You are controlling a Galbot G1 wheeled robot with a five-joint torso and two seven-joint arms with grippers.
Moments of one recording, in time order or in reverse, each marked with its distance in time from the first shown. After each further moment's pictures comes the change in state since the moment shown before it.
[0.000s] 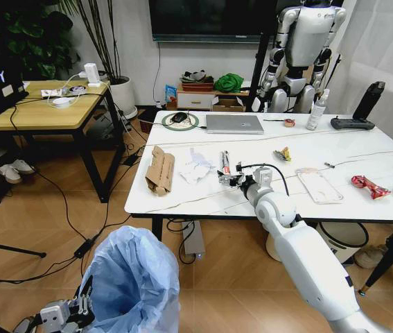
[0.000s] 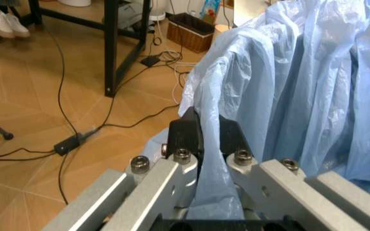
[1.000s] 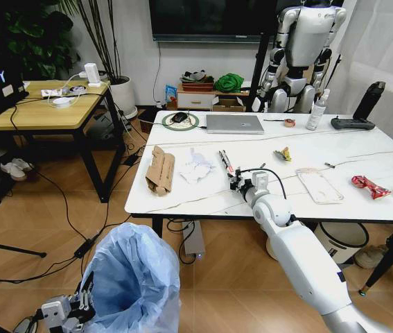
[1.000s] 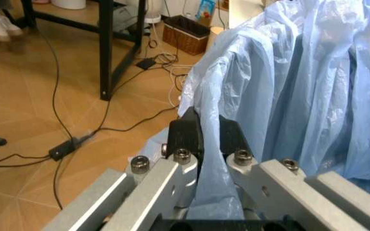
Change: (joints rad) left arm -0.021 0.034 0.006 0.007 -0.015 0.004 -0.005; right arm -0.018 0.002 0.006 -0.031 -0.035 0.037 -0.010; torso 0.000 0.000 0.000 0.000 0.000
